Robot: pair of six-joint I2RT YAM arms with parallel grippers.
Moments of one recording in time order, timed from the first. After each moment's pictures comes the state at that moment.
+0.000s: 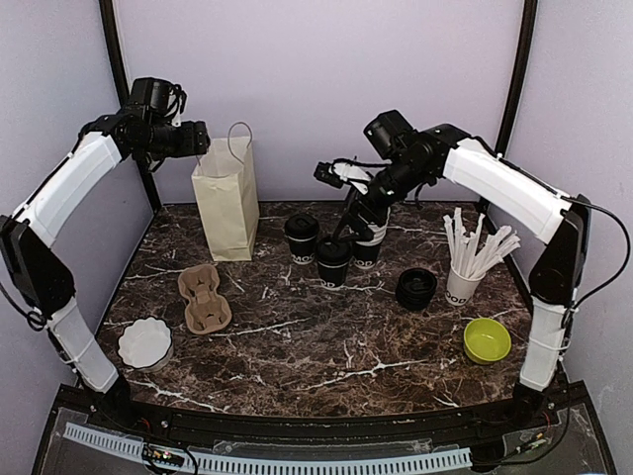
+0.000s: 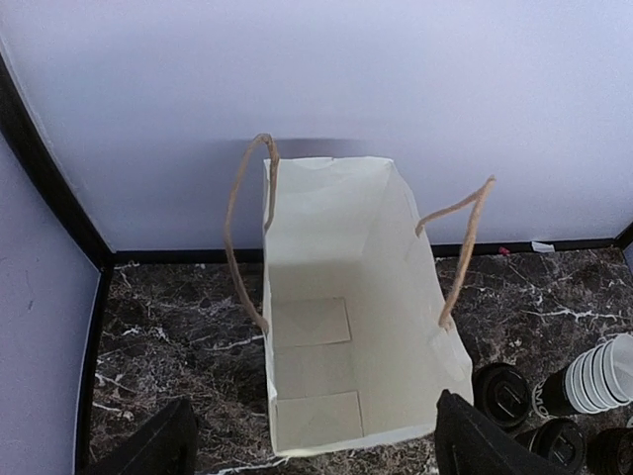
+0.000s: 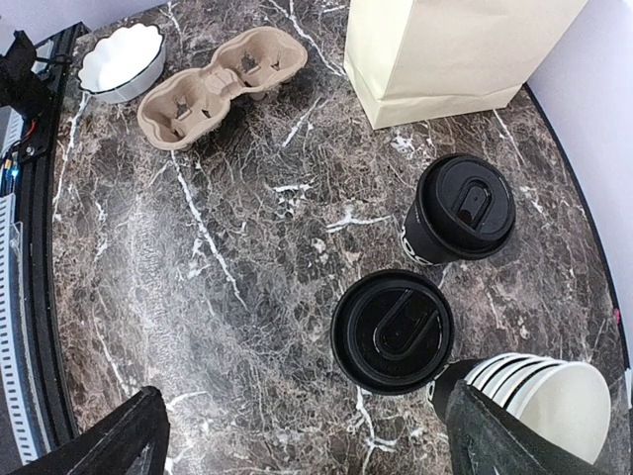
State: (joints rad) left arm -0.28 1.66 1.88 -0.74 -0.17 -0.20; right arm 0.71 1.93 2.04 -1.07 -0.40 -0.52
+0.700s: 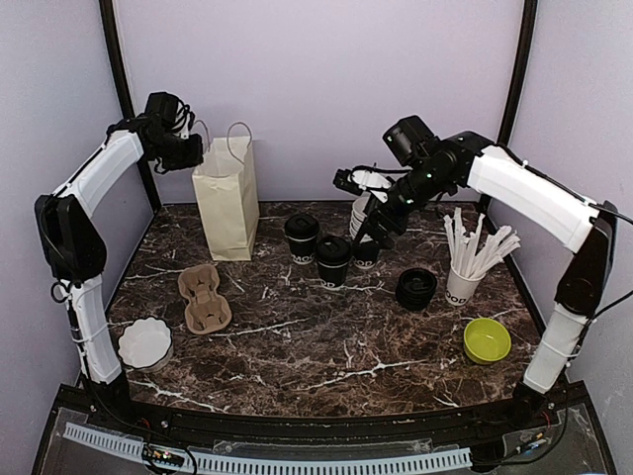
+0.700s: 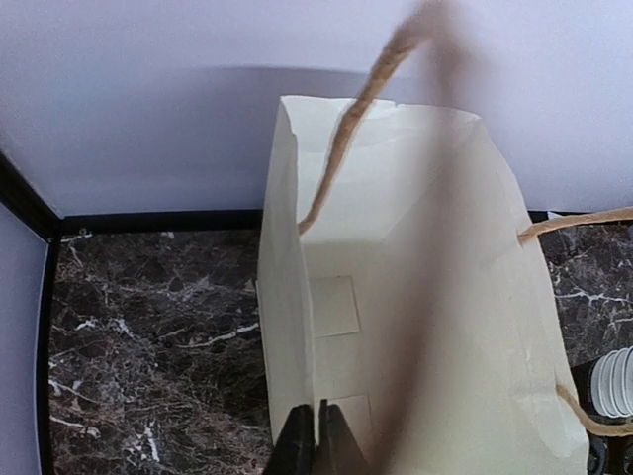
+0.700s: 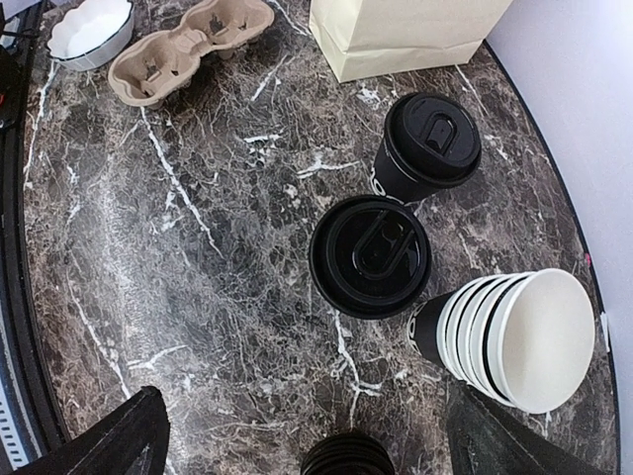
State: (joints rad) left arm -0.15 2.00 2.14 -0.83 0.06 -0.20; right arm 0.69 1.75 1.82 -1.02 -0.28 -0.53
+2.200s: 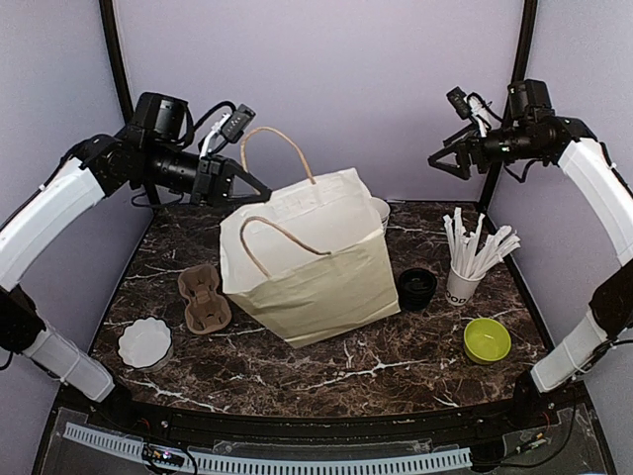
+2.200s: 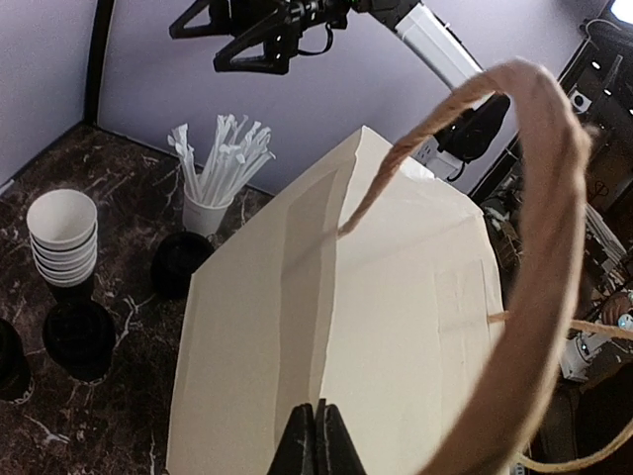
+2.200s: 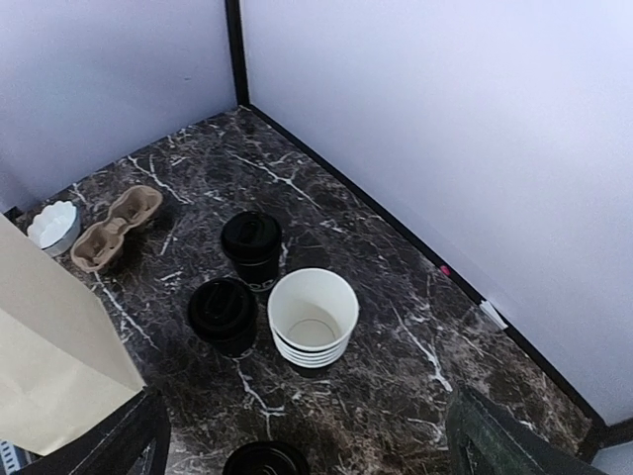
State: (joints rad) left arm -0.56 1.39 1.64 -0.74 0.95 0.00; right arm 0.18 1.51 1.79 -0.86 -0.66 -0.41
